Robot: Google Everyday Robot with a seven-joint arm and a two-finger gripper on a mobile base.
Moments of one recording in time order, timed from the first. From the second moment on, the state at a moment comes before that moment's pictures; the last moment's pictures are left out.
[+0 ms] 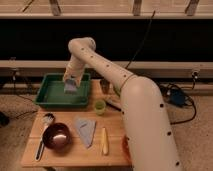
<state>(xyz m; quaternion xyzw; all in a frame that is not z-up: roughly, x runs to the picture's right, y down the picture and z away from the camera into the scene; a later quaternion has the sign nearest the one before) -0.196 -0.033 0.854 -0.14 -0.36 -0.53 0.76</state>
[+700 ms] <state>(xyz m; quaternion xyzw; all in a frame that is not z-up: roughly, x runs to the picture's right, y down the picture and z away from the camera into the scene) -0.194 -0.025 0.900 -0.13 -0.31 -0.51 0.79</state>
